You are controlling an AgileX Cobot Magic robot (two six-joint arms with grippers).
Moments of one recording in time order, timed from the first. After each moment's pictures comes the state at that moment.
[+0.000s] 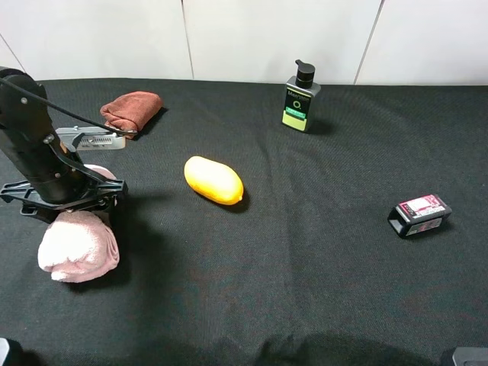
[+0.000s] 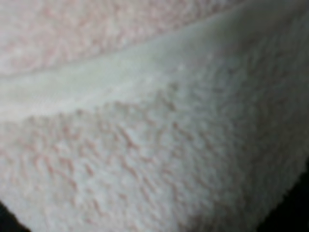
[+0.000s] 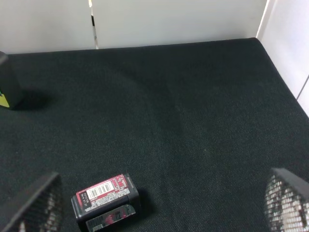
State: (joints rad) left arm -0.29 1.73 -0.69 0.03 0.52 -0.35; right arm -0.02 -0.01 -0.50 -0.10 1.02 0.11
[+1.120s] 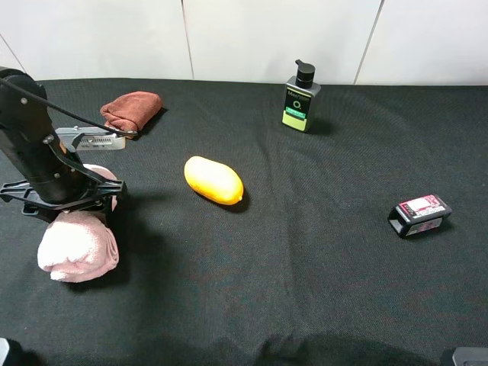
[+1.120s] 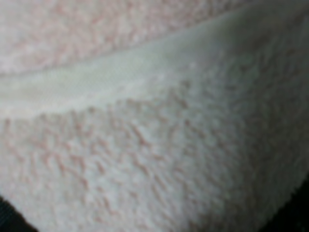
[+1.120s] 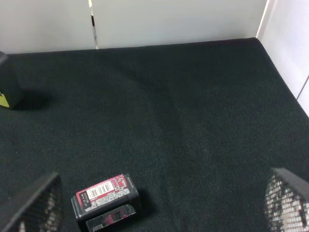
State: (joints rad) left arm -0.29 1.73 -0.69 0.04 0.52 -0.35; right arm -0.02 -0.01 -0.50 -0.10 1.02 0.11
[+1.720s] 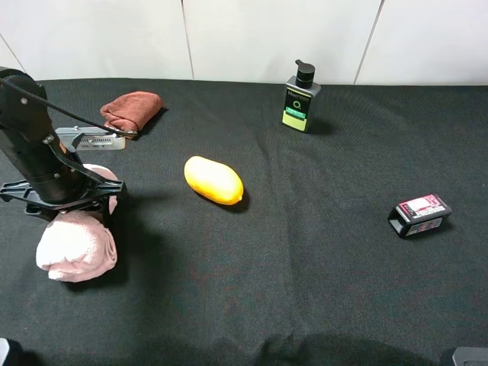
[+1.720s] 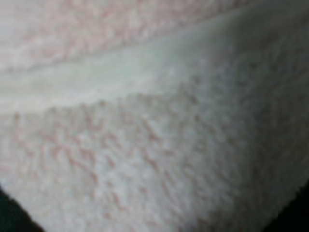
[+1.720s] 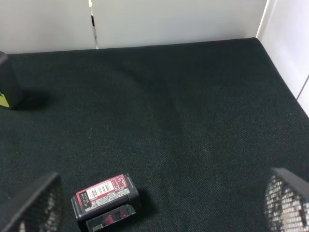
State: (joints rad) left arm -0.29 1.73 -0.69 0.04 0.52 -0.35; right arm -0.02 -0.01 -0.50 -0.10 1.02 0.11
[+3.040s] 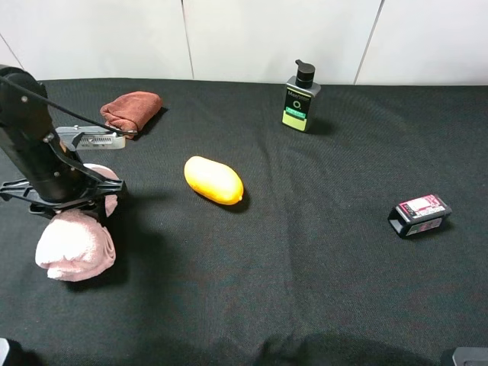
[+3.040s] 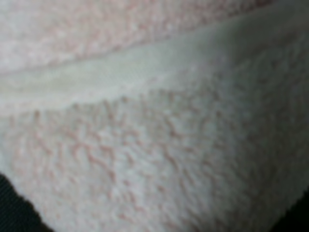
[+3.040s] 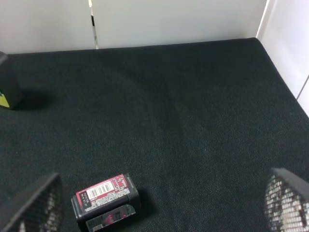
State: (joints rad) left arm -0.29 1.73 -0.70 0.04 0.54 -0.35; right arm -0.02 -0.01 -0.50 -0.10 1.02 0.11
